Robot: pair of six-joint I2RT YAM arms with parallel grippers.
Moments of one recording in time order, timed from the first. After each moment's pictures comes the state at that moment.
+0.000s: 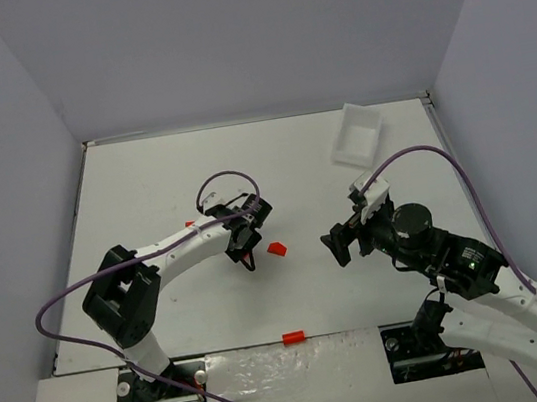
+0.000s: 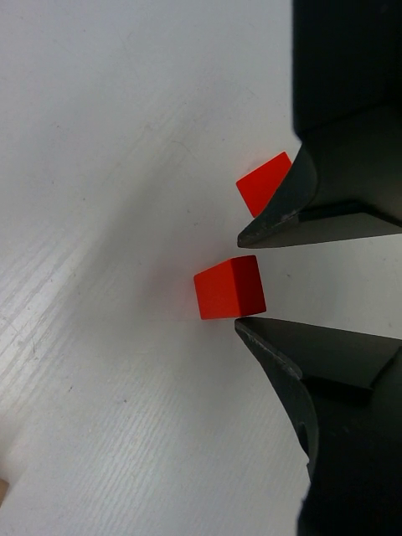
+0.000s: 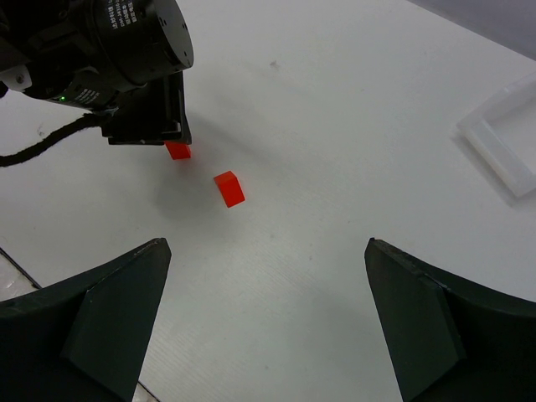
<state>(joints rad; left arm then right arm) -0.78 1.71 1.19 -0.76 -0.45 -1.39 0.85 0.67 0.81 -0.48 0.19 0.07</state>
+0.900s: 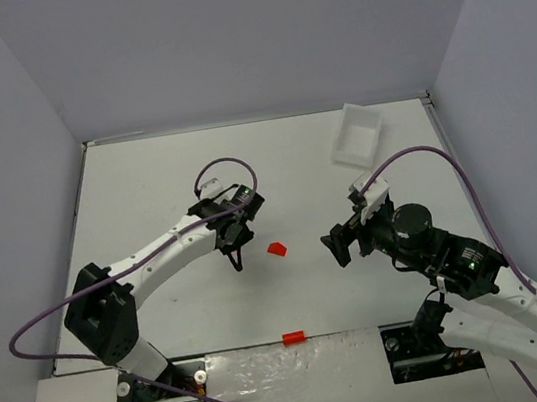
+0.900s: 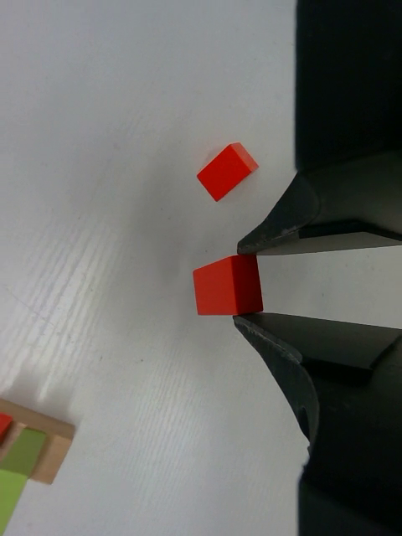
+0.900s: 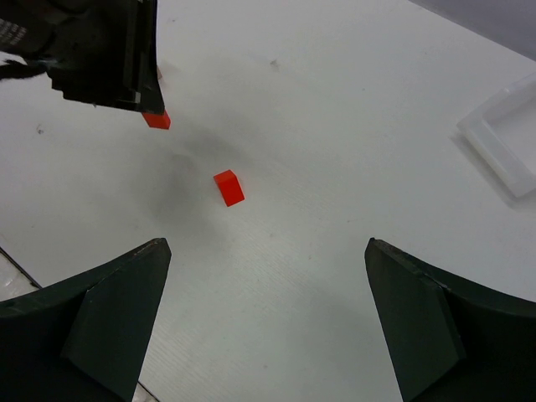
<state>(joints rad) -0.78 1.59 1.24 -0.87 -0.46 -1.13 0.85 0.66 0.80 -0.48 0.19 0.07</state>
